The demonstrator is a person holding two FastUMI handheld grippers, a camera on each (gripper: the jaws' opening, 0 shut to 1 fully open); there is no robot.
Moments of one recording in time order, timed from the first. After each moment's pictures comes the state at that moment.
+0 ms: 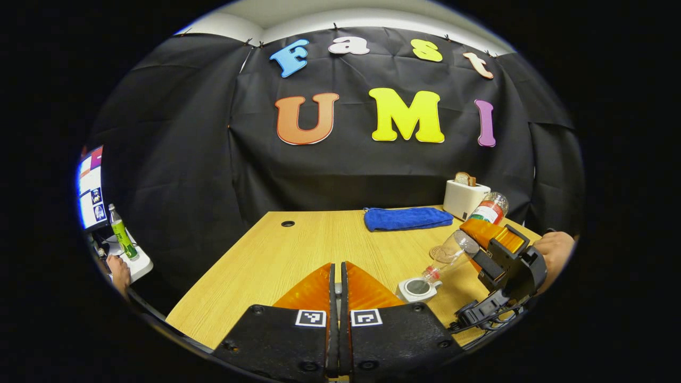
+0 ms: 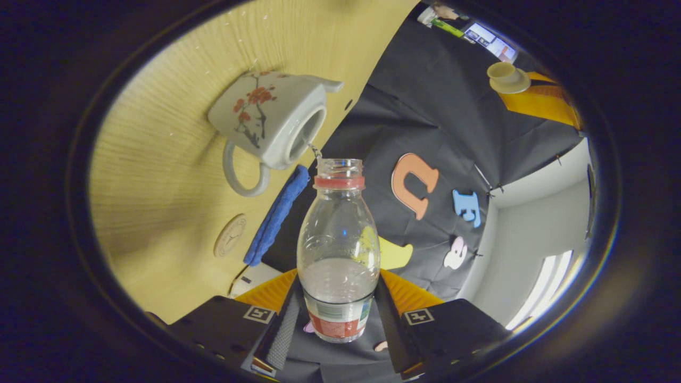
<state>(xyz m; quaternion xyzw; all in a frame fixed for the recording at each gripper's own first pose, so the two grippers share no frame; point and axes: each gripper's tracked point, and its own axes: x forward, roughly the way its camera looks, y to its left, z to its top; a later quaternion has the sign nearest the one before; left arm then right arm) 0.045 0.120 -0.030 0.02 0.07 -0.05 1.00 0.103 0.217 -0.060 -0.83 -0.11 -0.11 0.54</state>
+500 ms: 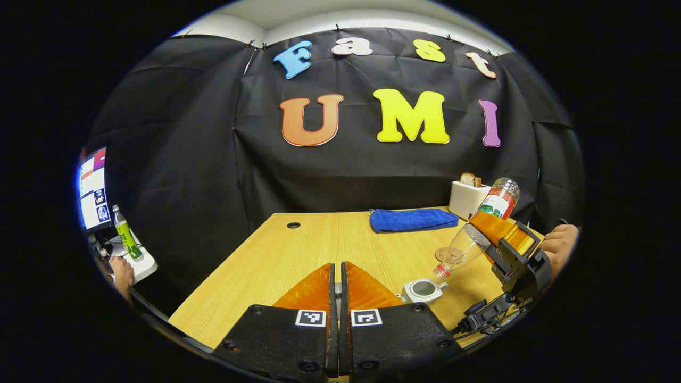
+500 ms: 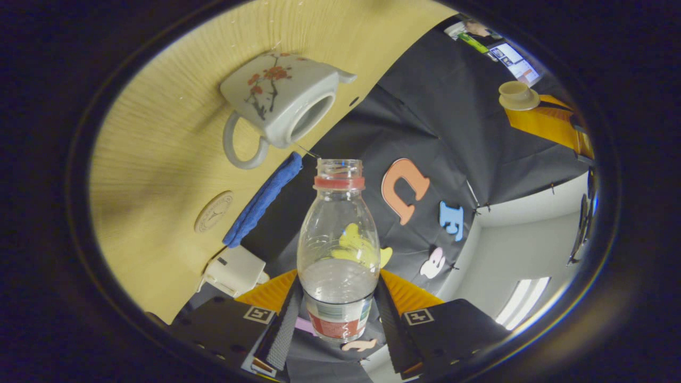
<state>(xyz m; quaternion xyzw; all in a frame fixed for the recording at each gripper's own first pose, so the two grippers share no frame) 0.046 0.127 -0.028 0.02 0.06 -0.03 1.00 0.093 0.222 -0.043 -0.86 -0.13 -0.15 0.48</state>
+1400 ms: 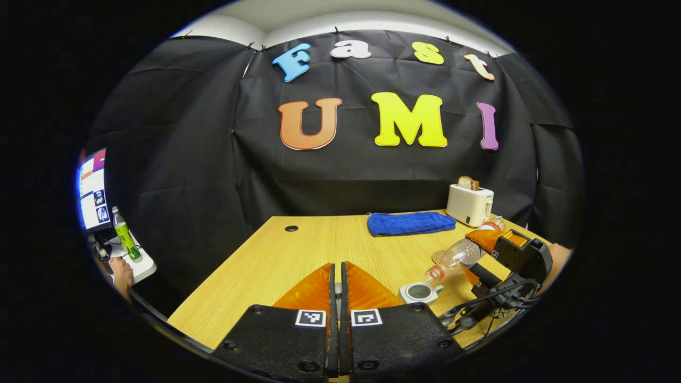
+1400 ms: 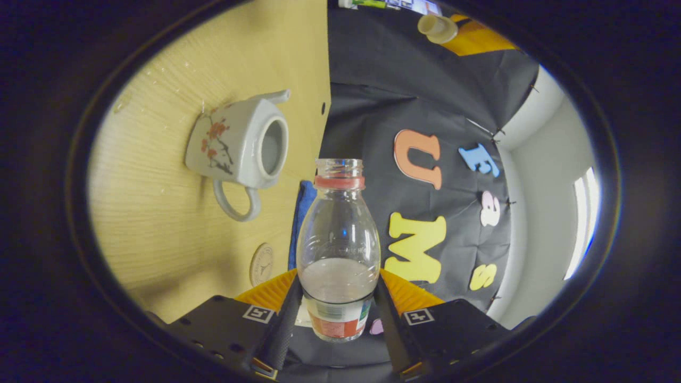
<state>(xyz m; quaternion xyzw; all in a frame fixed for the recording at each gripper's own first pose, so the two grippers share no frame) 0.042 0.122 -0.017 0.01 0.05 -0.03 1.00 0.112 0.202 -0.090 -0.69 -0.07 -0.04 0.72</state>
